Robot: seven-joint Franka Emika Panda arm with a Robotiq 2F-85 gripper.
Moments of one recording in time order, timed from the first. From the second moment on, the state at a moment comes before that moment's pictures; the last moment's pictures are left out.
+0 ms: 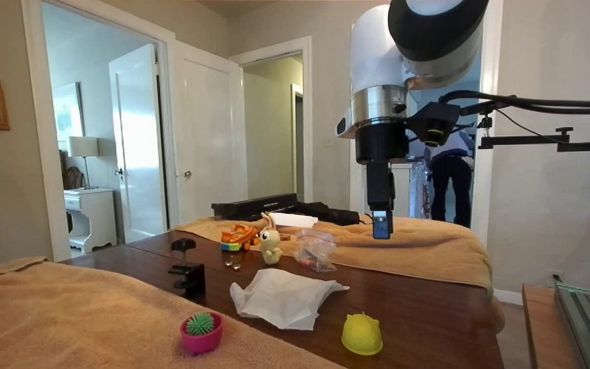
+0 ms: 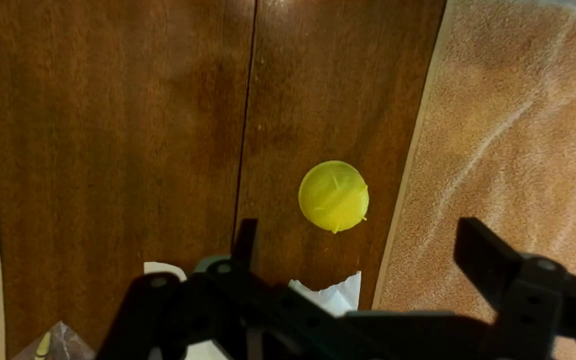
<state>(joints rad) 0.24 -0.35 0.10 -2.74 0.28 2.31 -0.12</state>
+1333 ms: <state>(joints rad) 0.25 -0.14 0.15 -2.74 0.27 2.56 -0.12</state>
